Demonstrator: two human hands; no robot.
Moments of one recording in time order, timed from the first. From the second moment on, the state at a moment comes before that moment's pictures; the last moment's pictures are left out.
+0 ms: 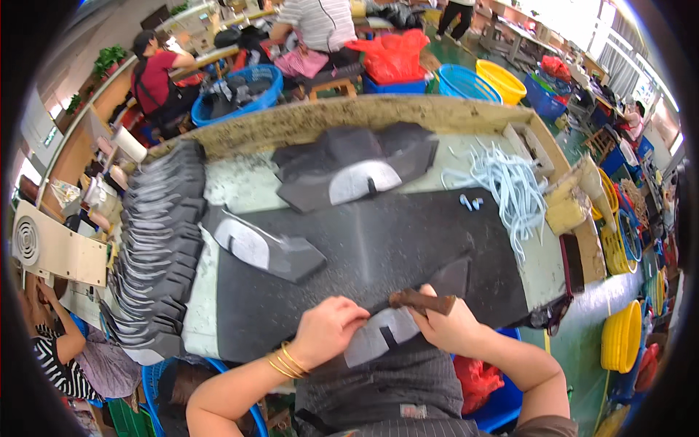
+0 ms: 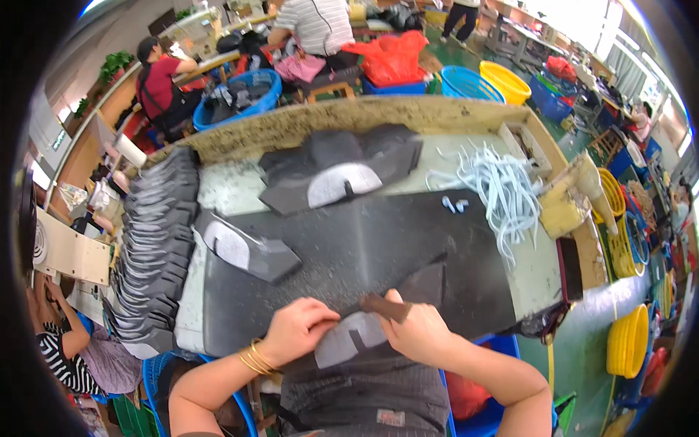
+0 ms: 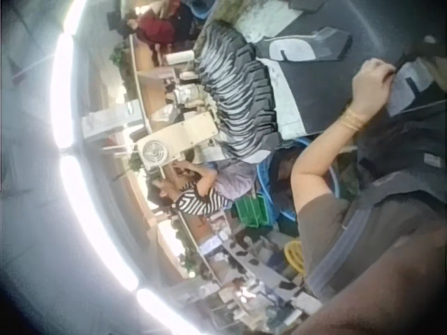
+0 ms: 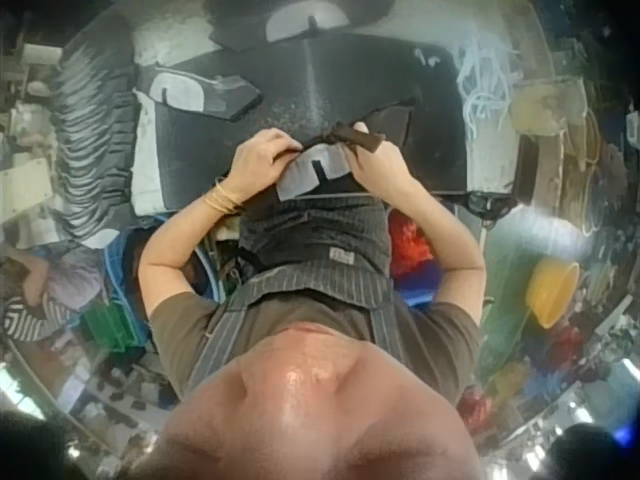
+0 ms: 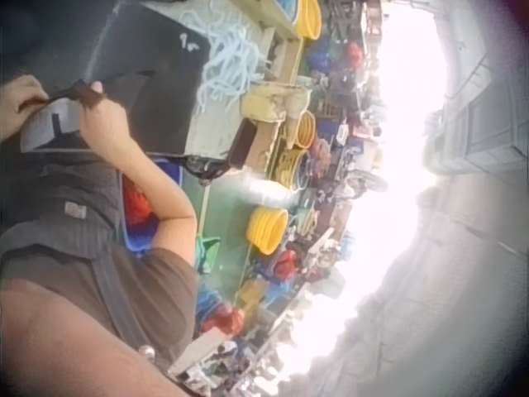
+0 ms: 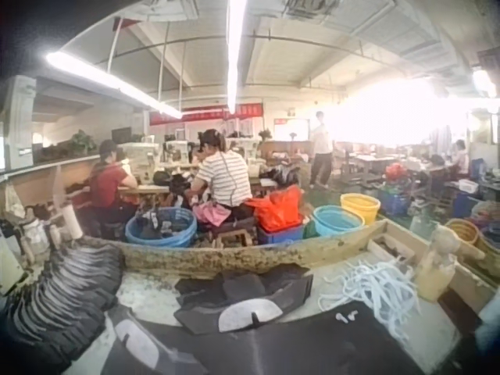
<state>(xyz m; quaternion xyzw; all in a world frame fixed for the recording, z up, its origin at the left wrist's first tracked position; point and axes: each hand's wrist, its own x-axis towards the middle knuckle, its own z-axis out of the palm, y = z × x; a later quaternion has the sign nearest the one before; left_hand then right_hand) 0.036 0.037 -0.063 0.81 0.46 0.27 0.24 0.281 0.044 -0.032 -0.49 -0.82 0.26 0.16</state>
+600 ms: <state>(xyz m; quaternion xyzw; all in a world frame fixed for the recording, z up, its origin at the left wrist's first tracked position) 0.024 0.036 -0.063 0.87 0.40 0.27 0.14 0.262 0.068 -0.009 -0.40 -0.85 0.33 0.10</state>
